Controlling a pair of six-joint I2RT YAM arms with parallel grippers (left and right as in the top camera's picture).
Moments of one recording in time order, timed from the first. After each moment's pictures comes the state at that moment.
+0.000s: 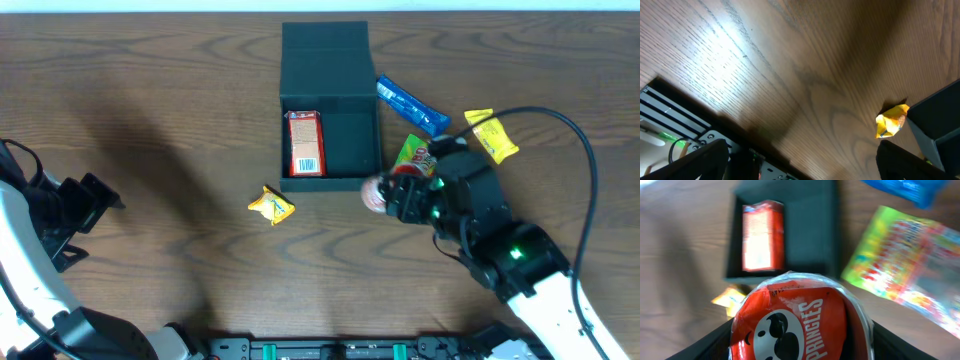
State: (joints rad) left arm 0.66 1.48 1.38 -1.52 0.20 -0.25; right arm 0.48 1.02 0.88 -0.62 -0.06 0.62
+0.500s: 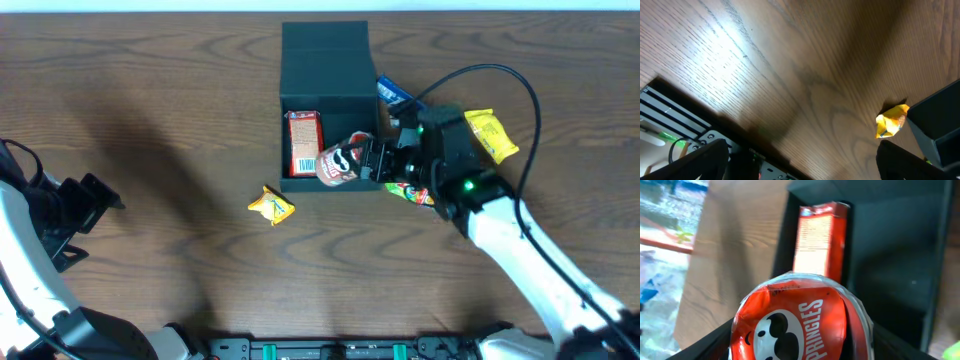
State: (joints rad) left arm 0.66 1.48 1.38 -1.52 0.20 -0.25; right arm 0.35 1.40 0.90 -0.24 -0.48 0.56
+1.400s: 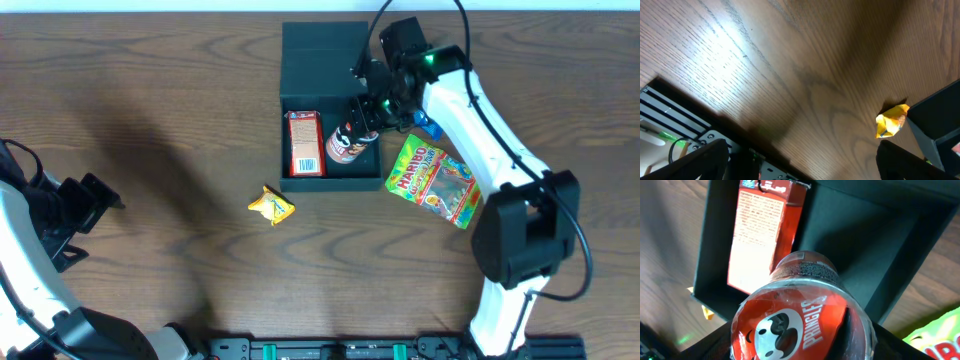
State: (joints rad) left arm 0.66 1.48 1.38 -1.52 0.20 -0.25; right arm 0.33 2.04 1.78 -1.07 -0.38 0.05
